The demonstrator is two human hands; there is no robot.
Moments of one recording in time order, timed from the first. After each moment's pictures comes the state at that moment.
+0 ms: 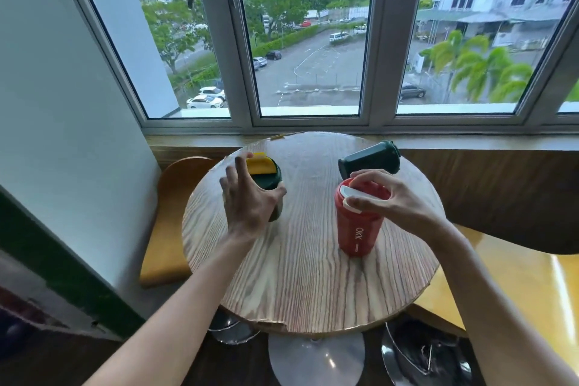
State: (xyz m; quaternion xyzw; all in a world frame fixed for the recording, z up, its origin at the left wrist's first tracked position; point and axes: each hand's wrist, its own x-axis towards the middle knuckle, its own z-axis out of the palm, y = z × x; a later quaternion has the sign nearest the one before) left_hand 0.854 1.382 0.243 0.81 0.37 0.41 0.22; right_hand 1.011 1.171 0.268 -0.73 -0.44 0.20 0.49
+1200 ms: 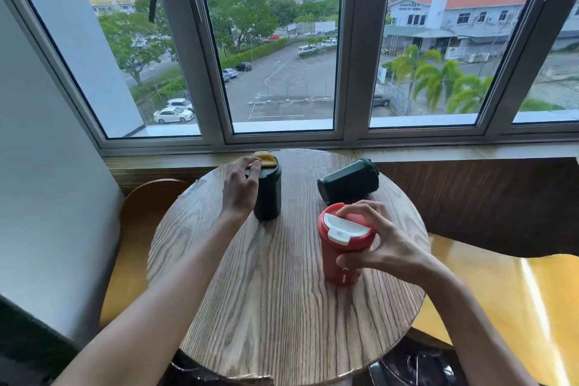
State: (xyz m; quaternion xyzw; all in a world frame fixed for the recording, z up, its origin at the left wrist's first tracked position) left_hand 0.939 1.449 0.250 0.80 0.29 0.34 0.40; right_hand 1.011 1.159 0.246 -0.72 -0.45 0.21 0.48
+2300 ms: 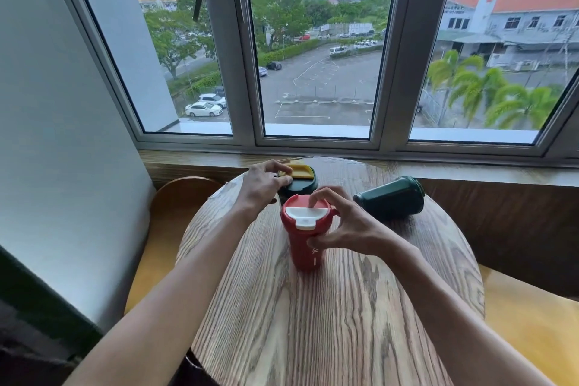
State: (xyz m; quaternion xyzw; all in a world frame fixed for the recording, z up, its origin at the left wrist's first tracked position) left_hand 0.930 1.484 0.274 0.78 0.30 0.26 0.49; right_hand 1.030 1.297 0.251 -0.69 -0.55 0.21 0.42
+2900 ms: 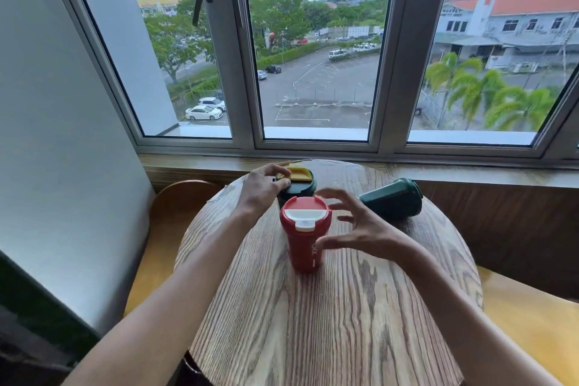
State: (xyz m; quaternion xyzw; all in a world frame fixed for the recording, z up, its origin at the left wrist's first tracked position) left_hand 0.931 1.483 0.265 0.79 0.28 0.28 0.47; right_hand 1.040 1.277 0.250 -0.67 -0.53 0.27 0.45
